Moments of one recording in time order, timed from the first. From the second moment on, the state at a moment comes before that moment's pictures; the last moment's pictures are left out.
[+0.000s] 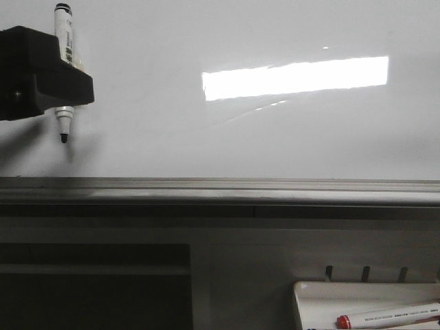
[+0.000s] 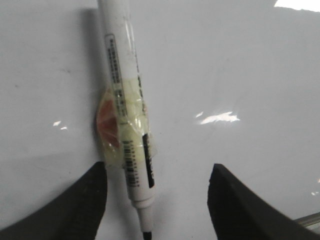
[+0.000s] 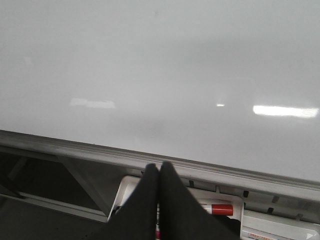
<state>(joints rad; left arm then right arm) -0.73 1.16 -0.38 -0.49 -0.45 0.07 0.19 0.32 -0.46 0.21 0.63 -0.07</state>
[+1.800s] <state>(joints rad) -0.73 0.97 -0.34 0.67 -0.26 0.08 0.80 0.84 -0.62 0.46 0.36 -0.50</state>
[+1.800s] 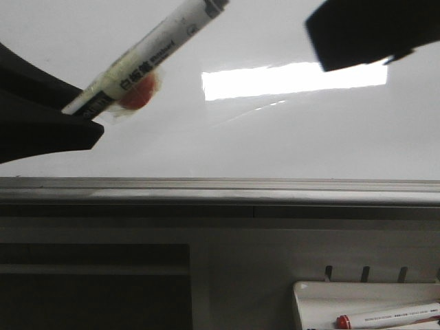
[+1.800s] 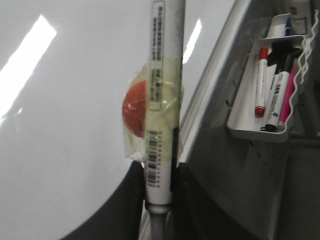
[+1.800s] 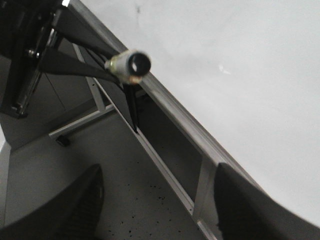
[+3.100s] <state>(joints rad) -0.73 0.86 -0.32 0.60 -0.30 0.09 0.94 1.07 -0.76 0.47 0.24 -0.56</state>
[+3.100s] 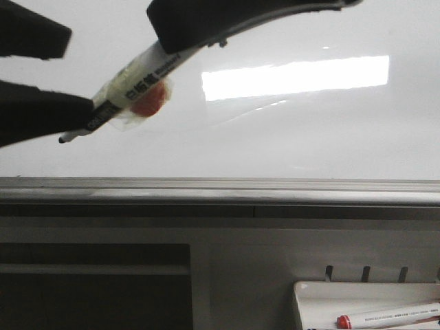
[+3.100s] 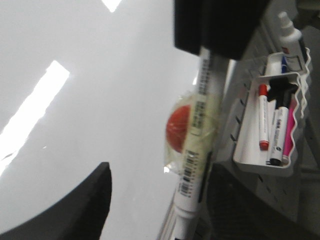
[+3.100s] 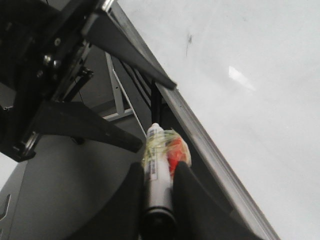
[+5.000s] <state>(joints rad) -0.46 0.61 -0.32 0.20 -0.27 0.09 0.77 1.30 -0.81 0.51 0.18 -0.57</state>
